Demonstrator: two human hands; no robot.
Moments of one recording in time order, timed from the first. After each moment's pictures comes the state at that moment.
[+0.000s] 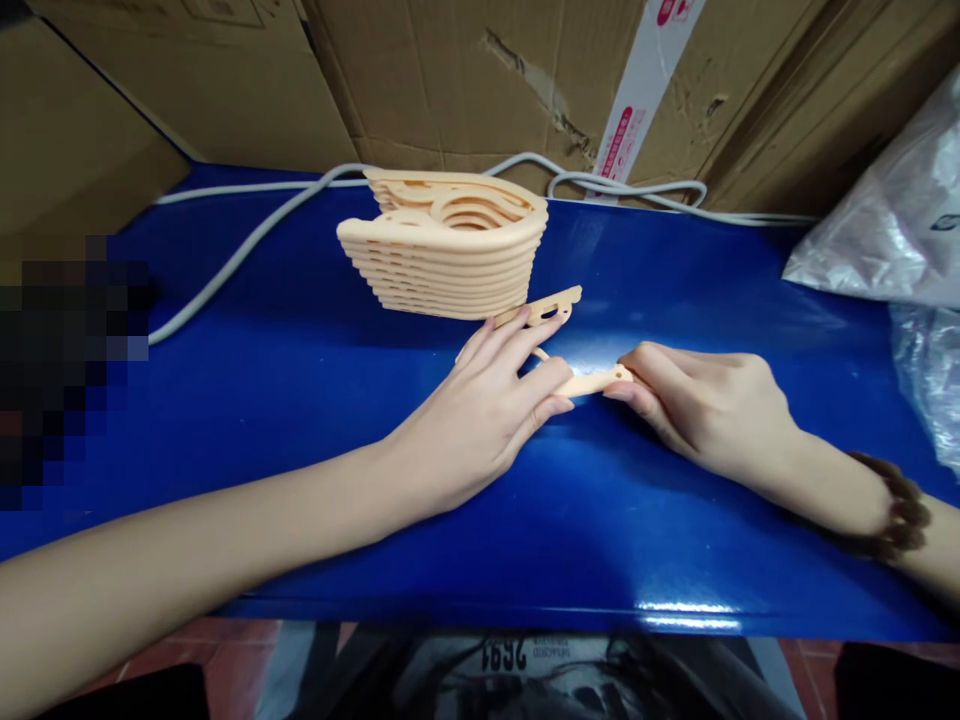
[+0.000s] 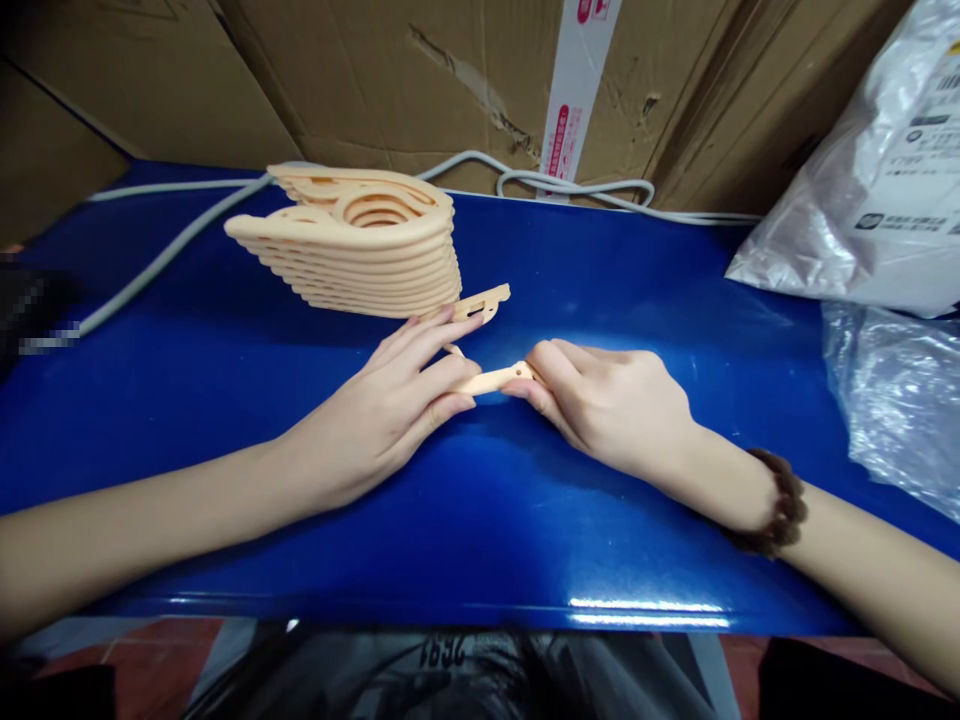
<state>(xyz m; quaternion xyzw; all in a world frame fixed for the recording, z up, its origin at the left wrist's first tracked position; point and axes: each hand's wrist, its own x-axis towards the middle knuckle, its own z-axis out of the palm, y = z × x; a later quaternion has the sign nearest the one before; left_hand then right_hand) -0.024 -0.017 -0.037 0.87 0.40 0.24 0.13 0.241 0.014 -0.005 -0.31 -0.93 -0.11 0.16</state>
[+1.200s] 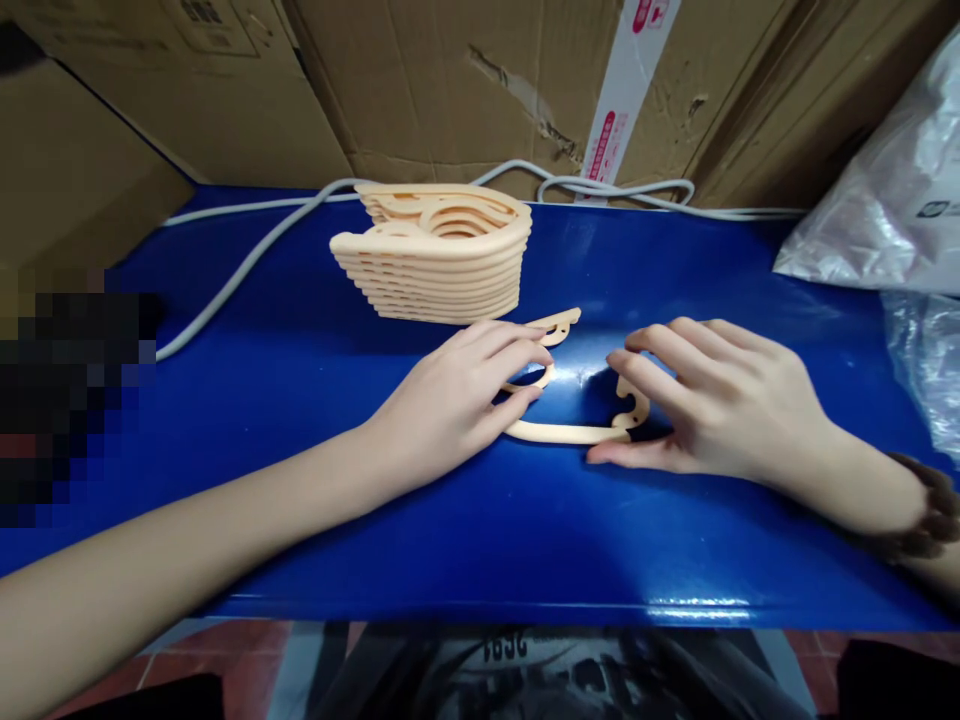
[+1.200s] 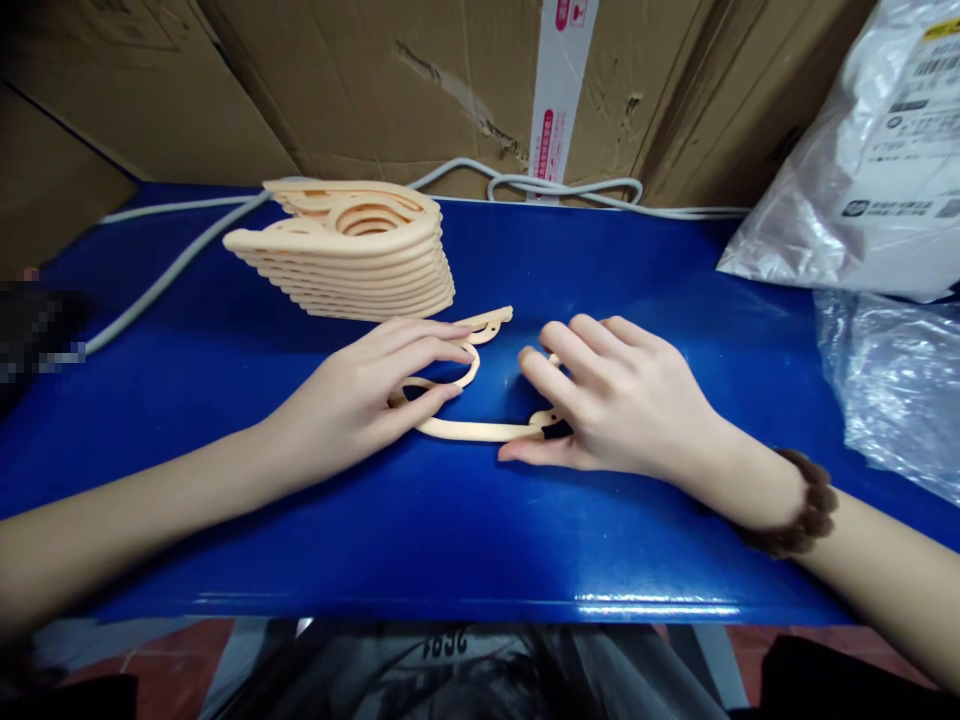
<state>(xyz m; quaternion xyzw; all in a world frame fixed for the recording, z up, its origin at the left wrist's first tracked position) -0.035 -0.003 -0.030 0.88 0.36 0.29 0.13 0.253 0.013 0.000 -0.26 -0.94 -0.18 0.11</state>
